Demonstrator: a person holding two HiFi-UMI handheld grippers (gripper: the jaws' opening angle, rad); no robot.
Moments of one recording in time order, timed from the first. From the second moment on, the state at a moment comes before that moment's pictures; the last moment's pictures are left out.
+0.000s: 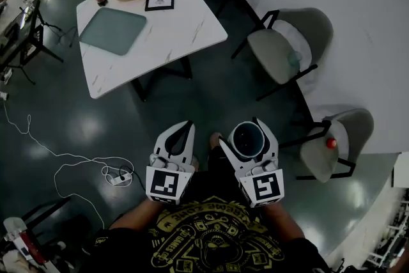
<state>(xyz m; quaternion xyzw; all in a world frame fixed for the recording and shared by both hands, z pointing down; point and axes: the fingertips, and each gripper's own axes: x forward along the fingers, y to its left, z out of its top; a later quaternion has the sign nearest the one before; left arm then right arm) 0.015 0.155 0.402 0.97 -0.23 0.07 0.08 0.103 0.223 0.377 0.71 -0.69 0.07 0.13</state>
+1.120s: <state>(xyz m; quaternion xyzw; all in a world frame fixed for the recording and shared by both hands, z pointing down) 0.058 0.078 0.397 0.89 -0.43 0.09 0.09 0.156 0.107 0.390 0.53 -0.84 0.03 0.11</state>
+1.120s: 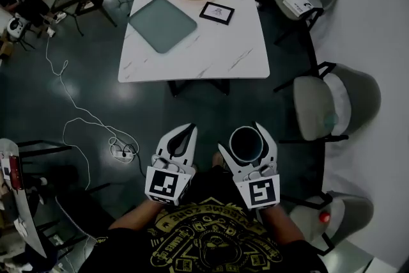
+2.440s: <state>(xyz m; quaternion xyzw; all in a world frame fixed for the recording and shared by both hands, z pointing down) 0.016 0.021 0.407 0.84 -0.53 0.08 0.11 0.131 0.039 0.402 0.44 -0.89 0.02 0.14</state>
